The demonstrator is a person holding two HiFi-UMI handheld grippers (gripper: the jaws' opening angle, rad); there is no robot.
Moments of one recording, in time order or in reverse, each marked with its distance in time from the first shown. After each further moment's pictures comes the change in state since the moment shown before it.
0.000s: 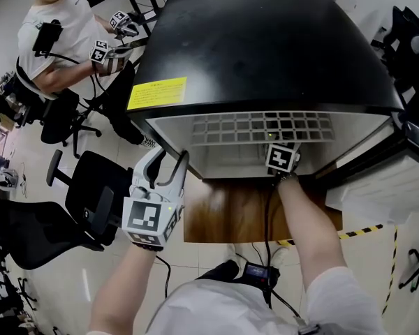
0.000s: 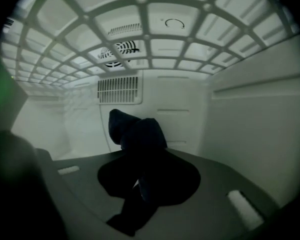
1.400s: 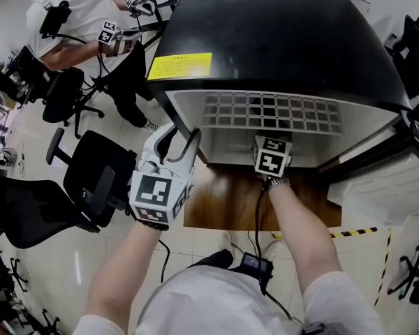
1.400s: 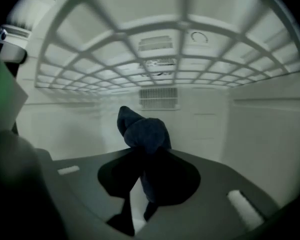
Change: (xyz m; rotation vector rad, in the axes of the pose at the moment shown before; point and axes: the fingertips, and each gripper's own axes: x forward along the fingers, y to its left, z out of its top) left arm 0.003 0.001 0.002 -0.036 -0.014 0.014; right arm -0.045 0.083 0.006 -0.029 -0.022 0.168
